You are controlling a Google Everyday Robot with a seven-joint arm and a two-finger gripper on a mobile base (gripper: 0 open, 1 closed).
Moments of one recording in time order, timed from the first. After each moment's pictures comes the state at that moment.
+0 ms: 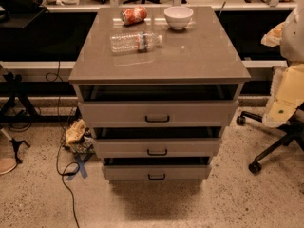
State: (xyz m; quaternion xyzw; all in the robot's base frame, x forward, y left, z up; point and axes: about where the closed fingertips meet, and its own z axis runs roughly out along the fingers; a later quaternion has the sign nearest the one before) arm 0.438 -0.217 0.976 -0.60 0.78 -0.03 0.16
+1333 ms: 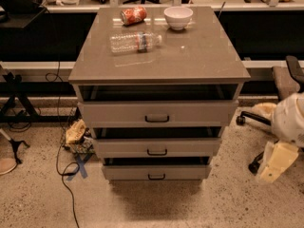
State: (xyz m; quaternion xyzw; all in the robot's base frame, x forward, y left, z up) arm 0.417 -0.251 0.811 -0.60 0.77 0.06 0.18
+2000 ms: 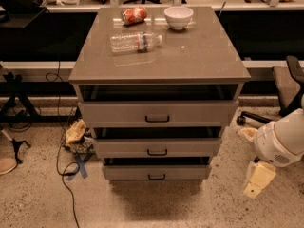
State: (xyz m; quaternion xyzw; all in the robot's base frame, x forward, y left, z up) arm 0.409 -0.241 0.722 -0.59 0.78 0.12 0.17
